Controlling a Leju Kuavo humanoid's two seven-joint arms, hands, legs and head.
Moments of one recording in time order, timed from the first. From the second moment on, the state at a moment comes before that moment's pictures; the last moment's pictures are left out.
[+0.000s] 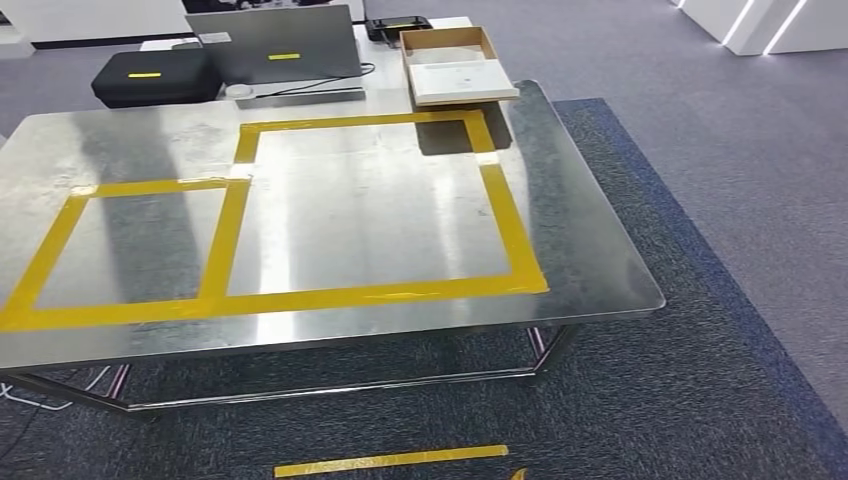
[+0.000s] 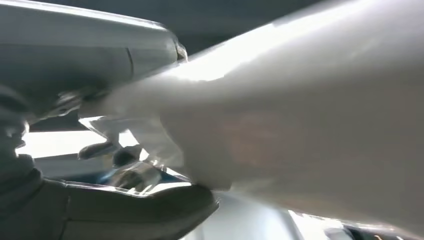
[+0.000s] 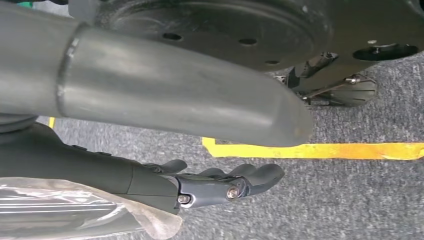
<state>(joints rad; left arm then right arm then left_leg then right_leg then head) 0.14 0.62 1.16 -1.27 -1.48 0.41 -0.53 0.03 0.32 -1.28 -0.41 1.27 -0.06 -0.15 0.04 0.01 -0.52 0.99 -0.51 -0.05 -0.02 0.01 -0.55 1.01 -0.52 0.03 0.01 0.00</state>
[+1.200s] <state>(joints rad) -0.18 0.70 0.00 -0.79 -1.47 0.56 -0.16 -0.04 0.24 -1.27 -0.21 1.39 -0.15 -0.14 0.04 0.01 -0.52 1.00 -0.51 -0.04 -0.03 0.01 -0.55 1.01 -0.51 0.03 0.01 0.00</state>
